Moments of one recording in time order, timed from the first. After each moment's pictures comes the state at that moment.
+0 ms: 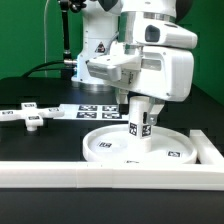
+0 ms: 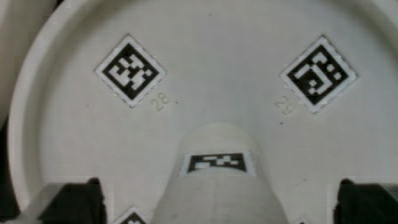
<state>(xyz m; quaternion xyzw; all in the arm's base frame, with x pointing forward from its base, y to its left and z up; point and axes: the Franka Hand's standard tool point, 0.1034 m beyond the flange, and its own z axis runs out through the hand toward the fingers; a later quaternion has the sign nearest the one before) 0.562 0.028 0.063 0.50 0.86 -0.01 0.08</state>
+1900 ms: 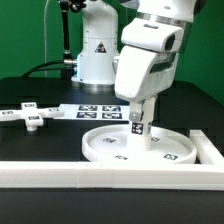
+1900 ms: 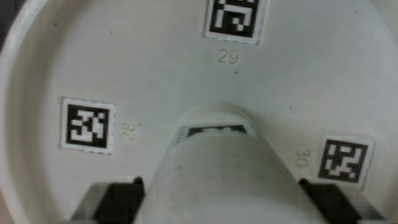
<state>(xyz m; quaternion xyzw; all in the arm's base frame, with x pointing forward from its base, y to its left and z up) 0.557 0.041 0.063 0.88 0.48 -0.04 0.07</state>
